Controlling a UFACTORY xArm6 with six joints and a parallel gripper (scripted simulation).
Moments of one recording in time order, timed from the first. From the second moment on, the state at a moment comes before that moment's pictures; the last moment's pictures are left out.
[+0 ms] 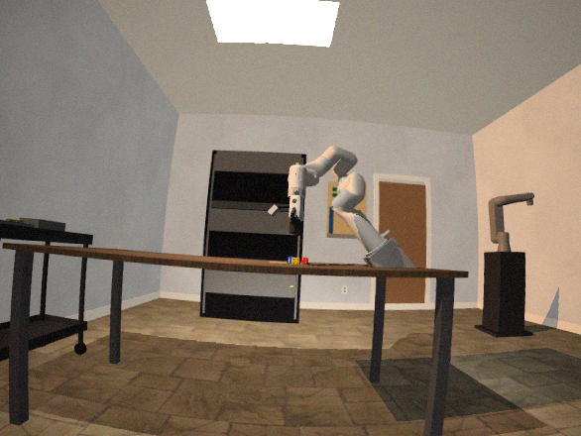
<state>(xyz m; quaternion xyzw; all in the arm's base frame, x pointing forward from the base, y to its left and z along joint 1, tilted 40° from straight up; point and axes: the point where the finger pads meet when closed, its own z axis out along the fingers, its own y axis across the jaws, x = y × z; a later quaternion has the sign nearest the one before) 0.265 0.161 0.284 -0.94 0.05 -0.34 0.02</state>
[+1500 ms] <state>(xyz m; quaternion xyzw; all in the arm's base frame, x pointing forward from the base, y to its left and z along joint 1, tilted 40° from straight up) 0.274 0.161 0.256 -0.94 0.04 -0.34 0.02</state>
